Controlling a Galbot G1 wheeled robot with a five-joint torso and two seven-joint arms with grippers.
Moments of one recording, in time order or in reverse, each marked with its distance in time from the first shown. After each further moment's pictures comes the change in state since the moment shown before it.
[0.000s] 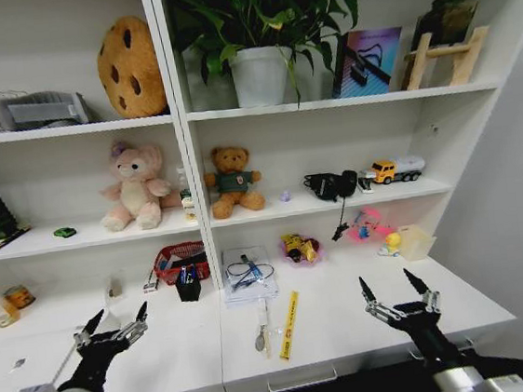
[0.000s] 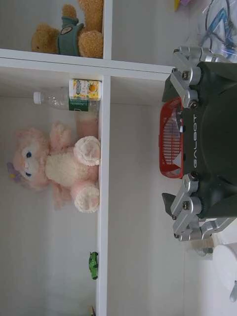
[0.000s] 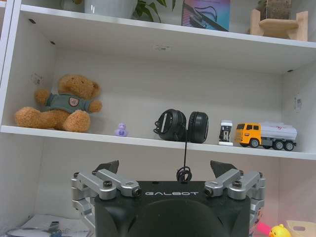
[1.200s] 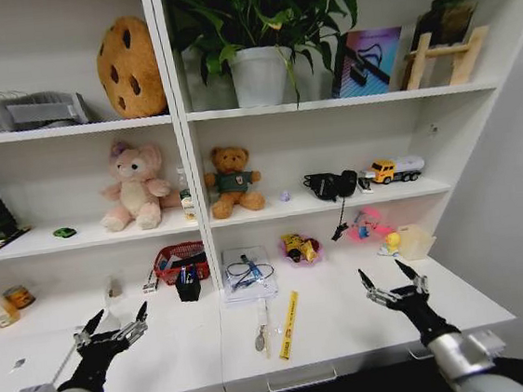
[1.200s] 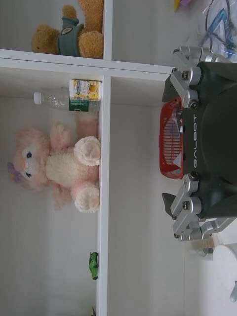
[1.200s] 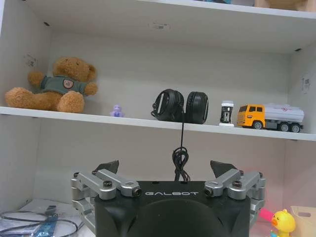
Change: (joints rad) left arm 0.000 0.000 0.000 0.000 0.000 0.000 0.000; right arm 0.094 -0.103 0.023 -0.148 0.087 0.005 -0.022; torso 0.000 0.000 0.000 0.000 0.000
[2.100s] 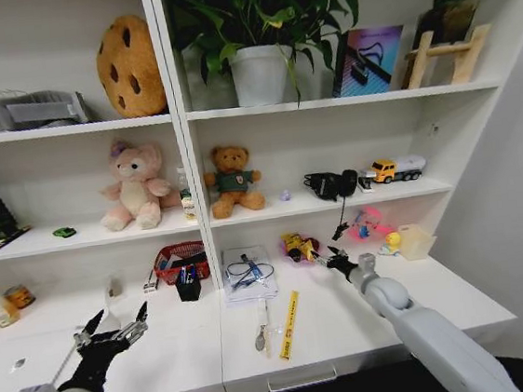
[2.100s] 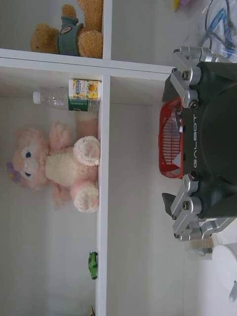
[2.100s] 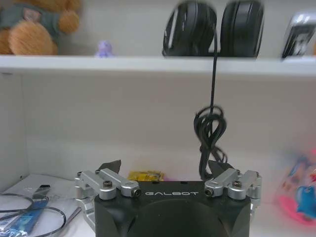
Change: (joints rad) left arm 0.000 0.000 0.000 0.000 0.000 0.000 0.000; right arm 0.728 -0.393 -0.385 -0.475 0.298 -0.304 0.094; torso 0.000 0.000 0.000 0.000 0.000
